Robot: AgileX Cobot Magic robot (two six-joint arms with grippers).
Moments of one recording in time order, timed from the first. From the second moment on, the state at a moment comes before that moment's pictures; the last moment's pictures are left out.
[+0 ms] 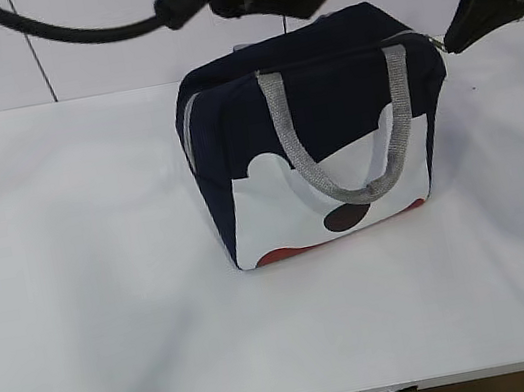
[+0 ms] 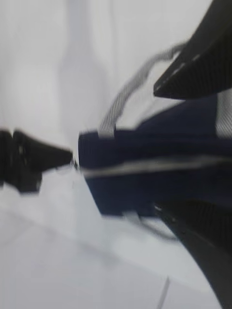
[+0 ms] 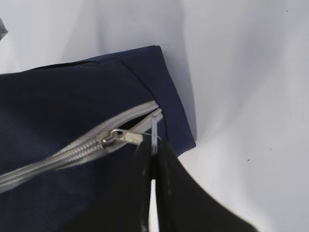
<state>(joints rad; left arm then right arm) -0.65 1.80 -1.80 -0.51 0.82 1.07 -0.10 1.94 -1.82 0.44 1.24 0.02</state>
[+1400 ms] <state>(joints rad) -0.71 2.12 -2.03 -0.32 0.88 1.05 -0.10 1.94 -1.82 0.48 1.24 -0.01</state>
